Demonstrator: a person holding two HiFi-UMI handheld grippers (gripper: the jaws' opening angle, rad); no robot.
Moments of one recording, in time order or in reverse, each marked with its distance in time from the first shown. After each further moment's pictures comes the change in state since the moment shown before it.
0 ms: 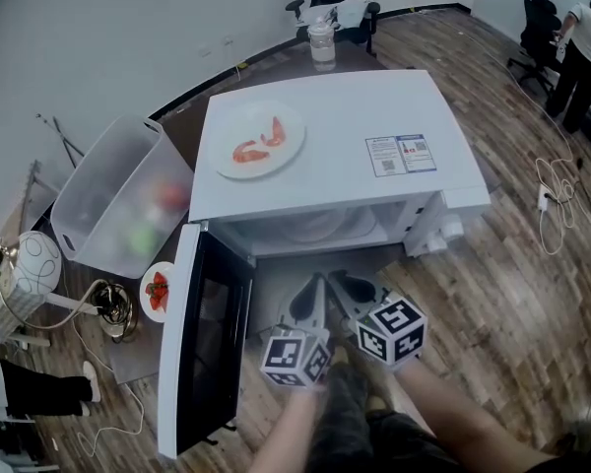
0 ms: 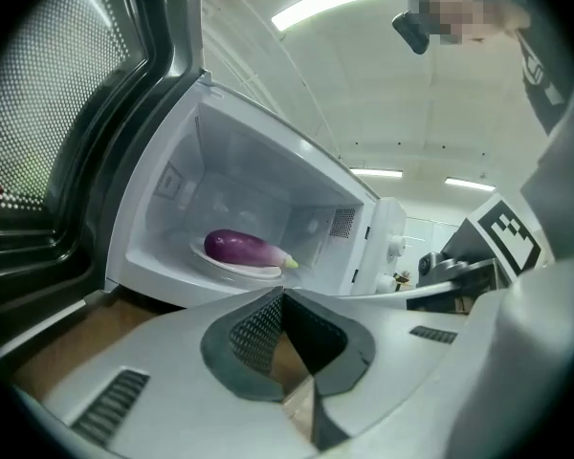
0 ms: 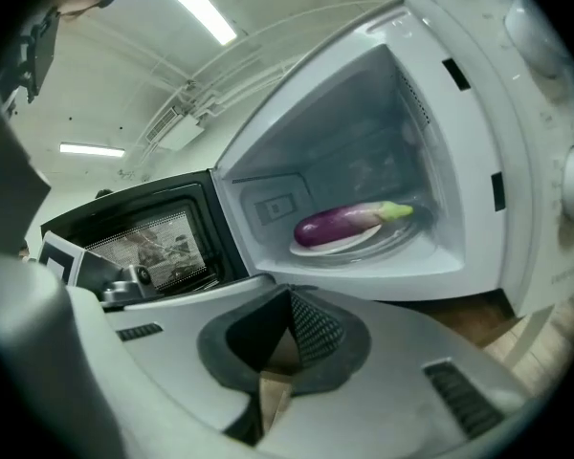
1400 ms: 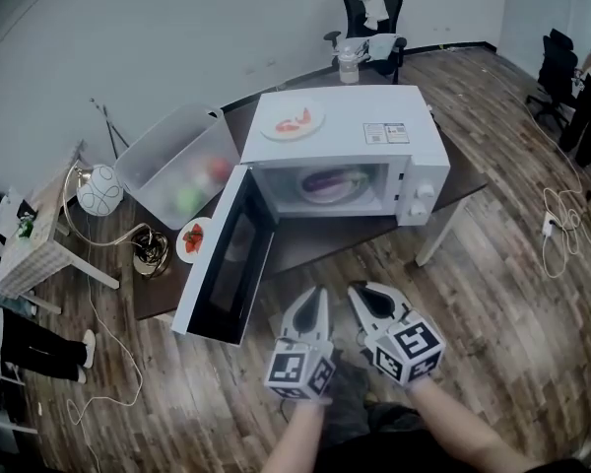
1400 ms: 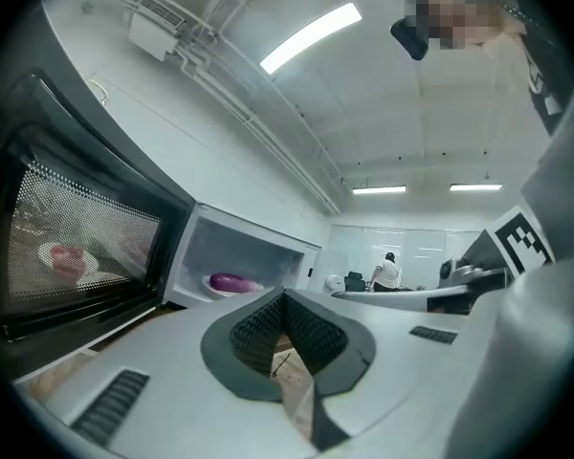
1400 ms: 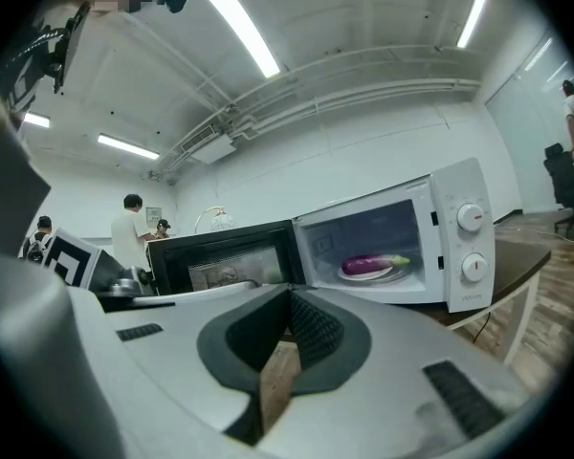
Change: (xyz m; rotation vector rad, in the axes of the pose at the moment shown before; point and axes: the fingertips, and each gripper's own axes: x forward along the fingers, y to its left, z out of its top) left arm -0.166 -0.105 0.040 0.021 -0.160 0.114; right arm -0.169 0.114 0.011 -0.138 -0.149 0.044
